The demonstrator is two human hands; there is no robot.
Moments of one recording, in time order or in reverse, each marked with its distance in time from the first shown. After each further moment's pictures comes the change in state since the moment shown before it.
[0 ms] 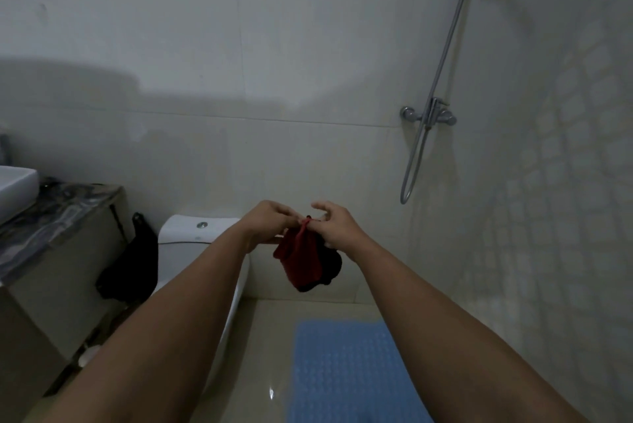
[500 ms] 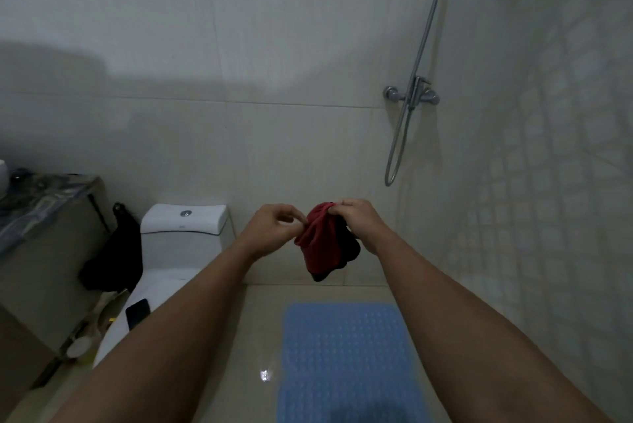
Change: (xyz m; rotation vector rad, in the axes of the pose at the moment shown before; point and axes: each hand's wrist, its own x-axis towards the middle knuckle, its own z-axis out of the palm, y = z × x) left_hand -0.005 -0.024 0.063 0.205 0.065 0.346; right_hand -0.012 0.049 -0.067 0.111 0.109 0.128
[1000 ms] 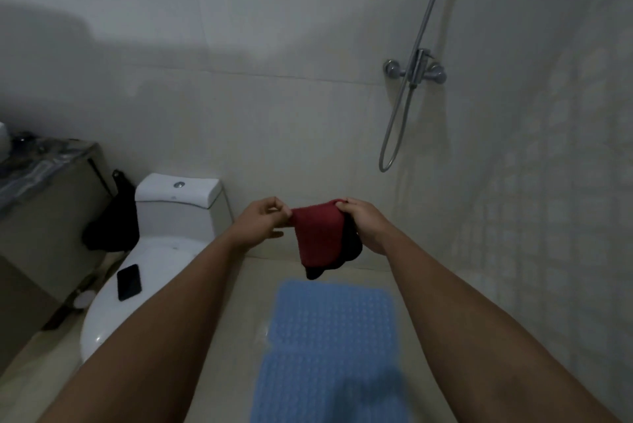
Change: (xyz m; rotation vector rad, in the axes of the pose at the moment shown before) left_hand 0.051 0.015 0.094 -0.327 0.013 -0.312; right_hand 0.057 0.067 -0.112 0.144 -0.194 0.170
